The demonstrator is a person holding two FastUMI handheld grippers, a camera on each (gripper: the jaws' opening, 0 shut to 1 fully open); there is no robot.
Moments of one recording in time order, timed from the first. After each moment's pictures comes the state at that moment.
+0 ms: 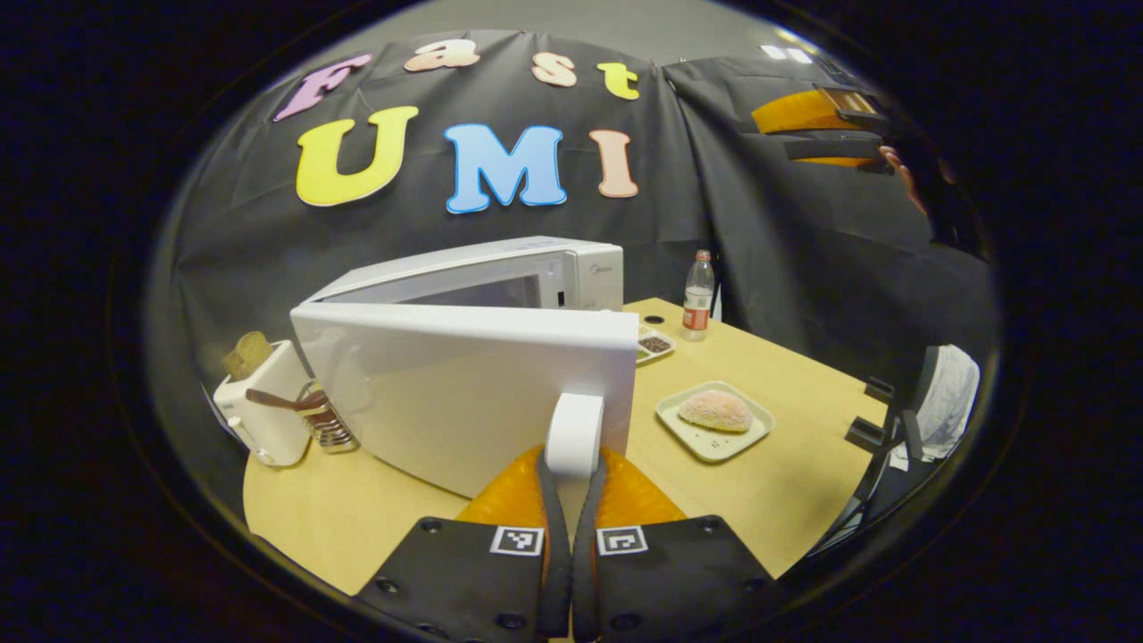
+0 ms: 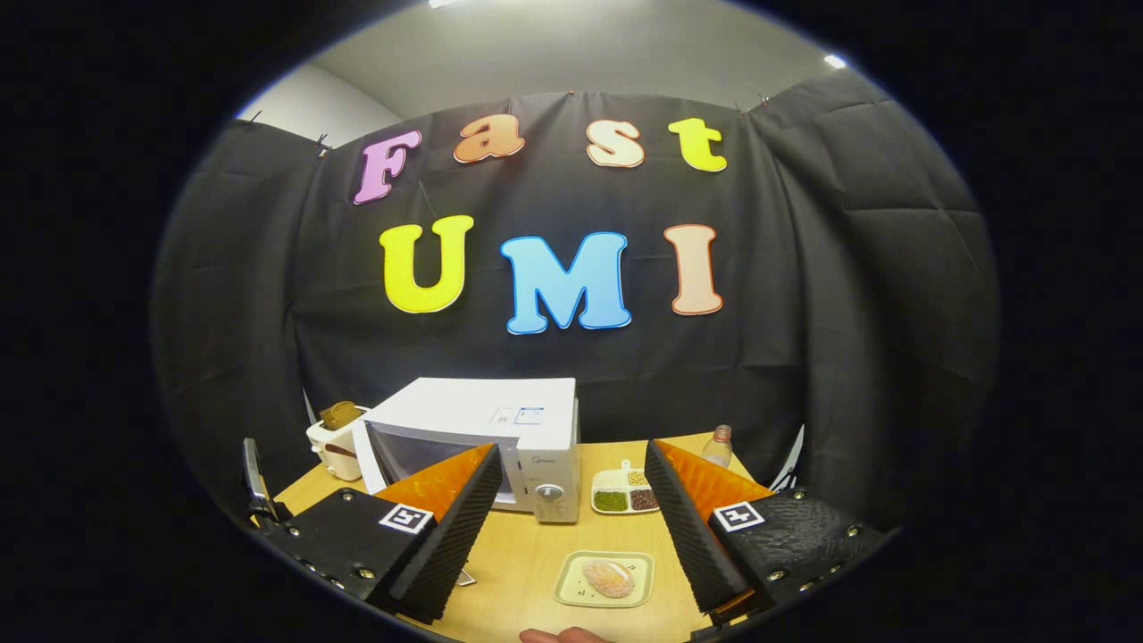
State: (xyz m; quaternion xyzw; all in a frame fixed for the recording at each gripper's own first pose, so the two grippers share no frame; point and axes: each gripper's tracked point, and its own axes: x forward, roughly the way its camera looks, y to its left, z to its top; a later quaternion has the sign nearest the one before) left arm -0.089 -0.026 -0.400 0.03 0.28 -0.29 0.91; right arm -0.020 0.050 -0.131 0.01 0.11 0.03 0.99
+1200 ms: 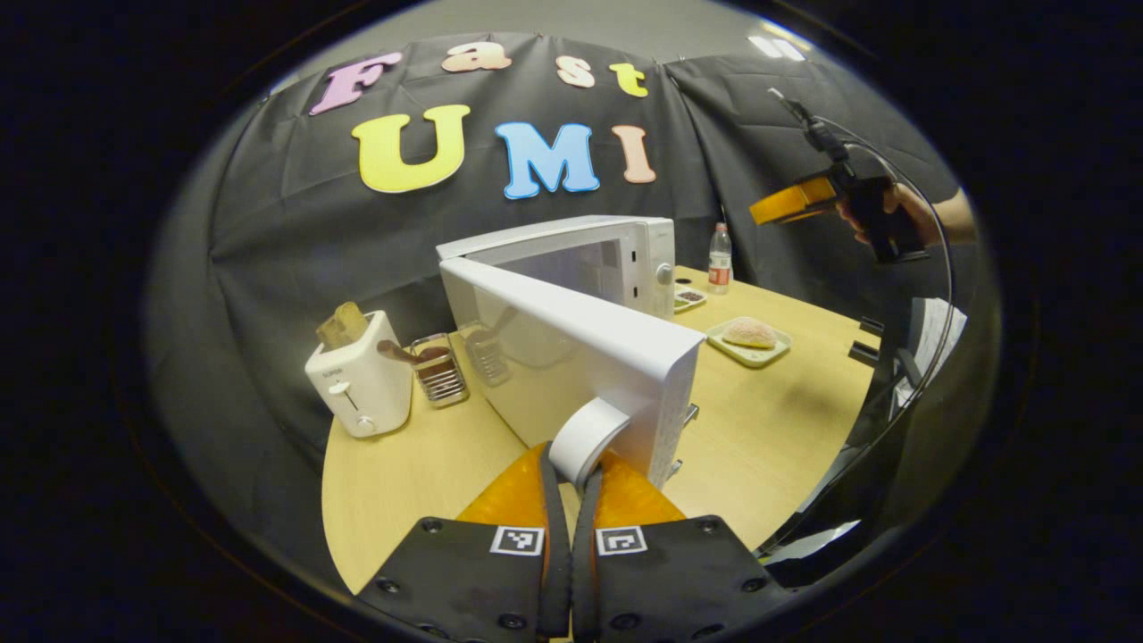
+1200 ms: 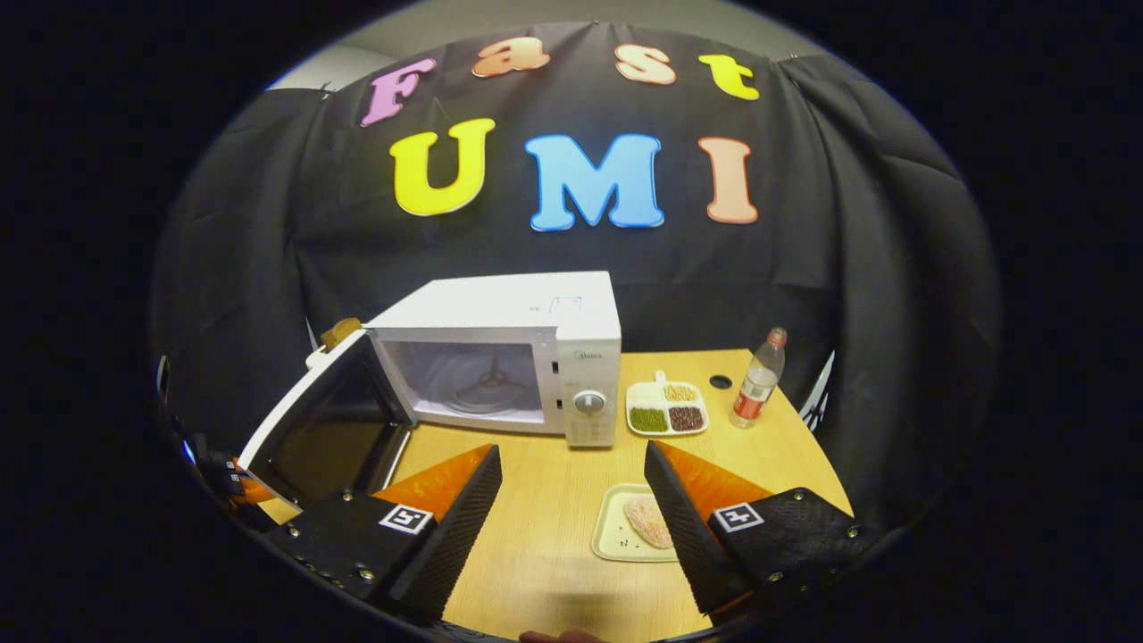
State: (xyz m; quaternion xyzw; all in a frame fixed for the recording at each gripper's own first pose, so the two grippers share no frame) left arm -0.140 0.176 -0.398 0.07 0.29 -0.28 0.91; right arm -0.013 0.081 -0.283 0.02 0.29 0.04 0.95
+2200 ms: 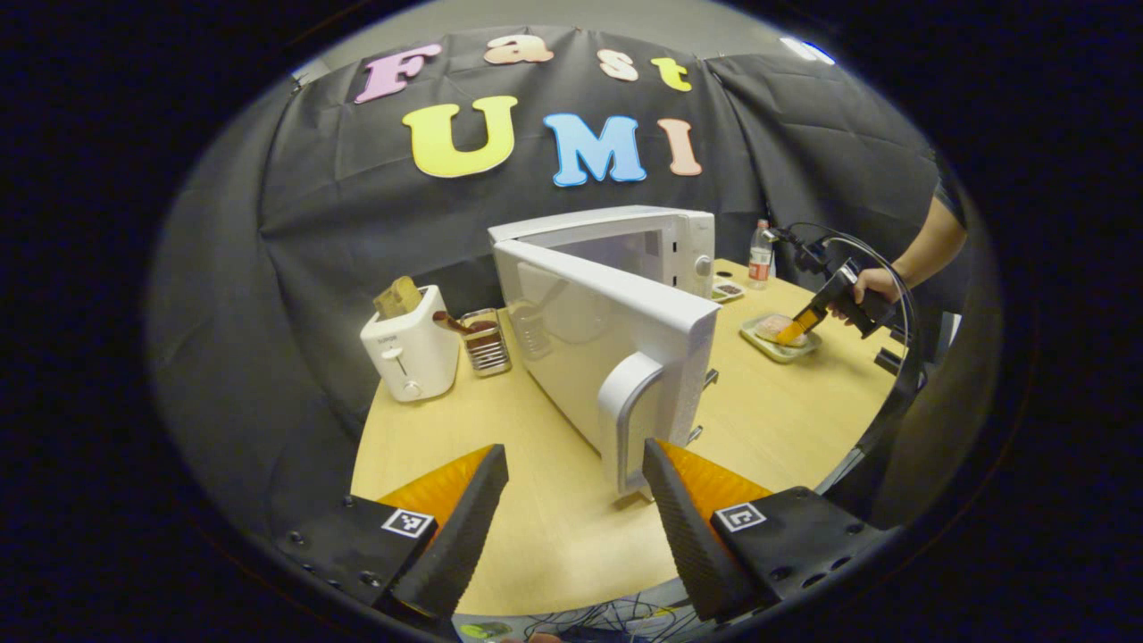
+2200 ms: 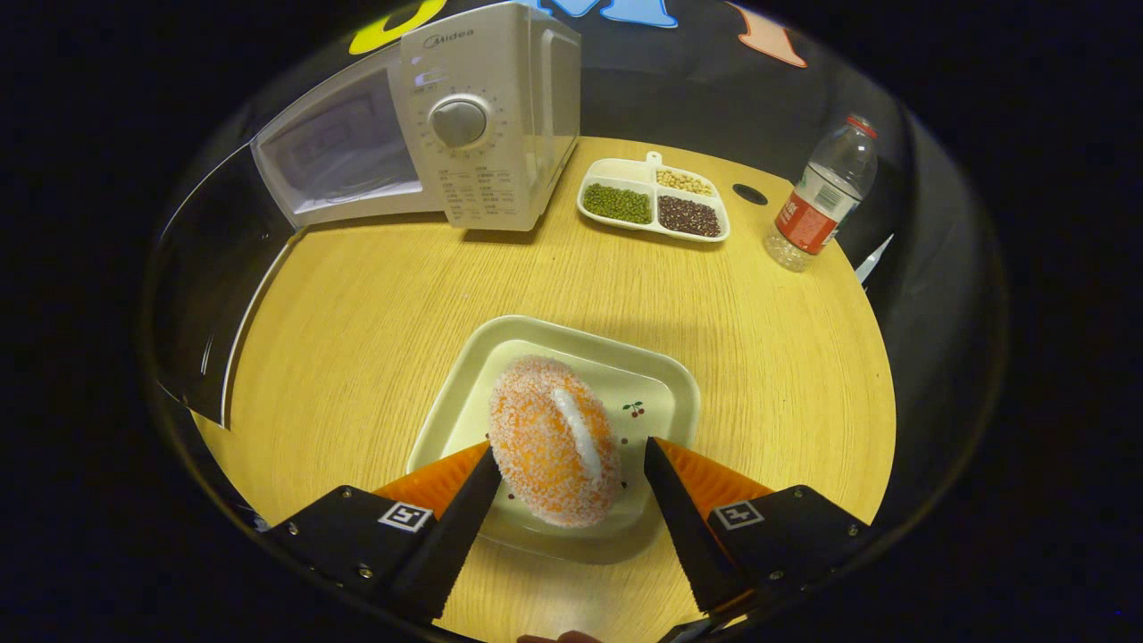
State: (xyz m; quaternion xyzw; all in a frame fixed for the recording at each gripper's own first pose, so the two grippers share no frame) left arm -0.185 0.209 -0.383 0.07 0.33 -0.18 0.92; right arm 0.006 -0.013 -0.510 -0.07 0.53 0.08 0.84
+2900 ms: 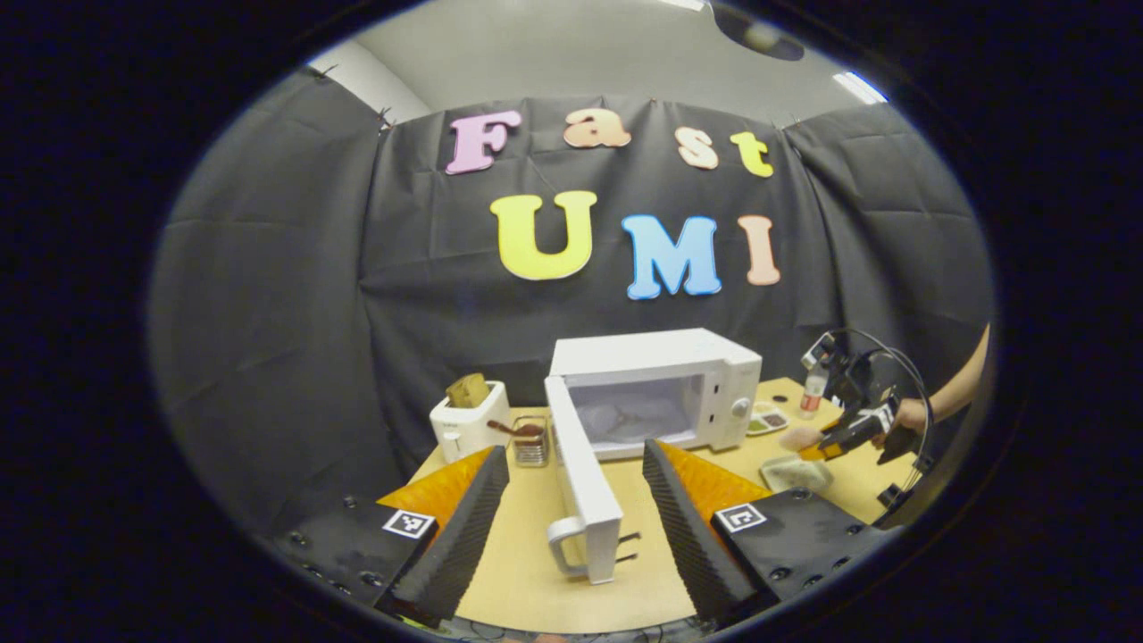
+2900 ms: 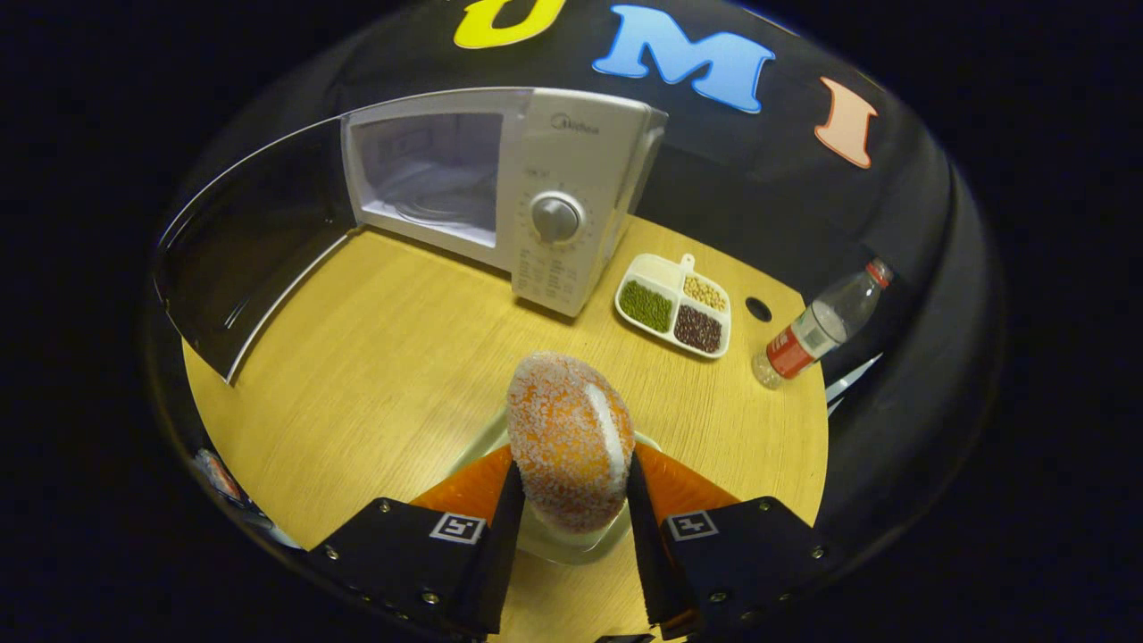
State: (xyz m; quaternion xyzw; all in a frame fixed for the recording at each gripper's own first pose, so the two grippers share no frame) left arm -0.141 0.132 -0.193 0.01 0.18 -0.04 0.98; right arm 0.031 0.017 -0.410 -0.19 0.42 0.14 0.88
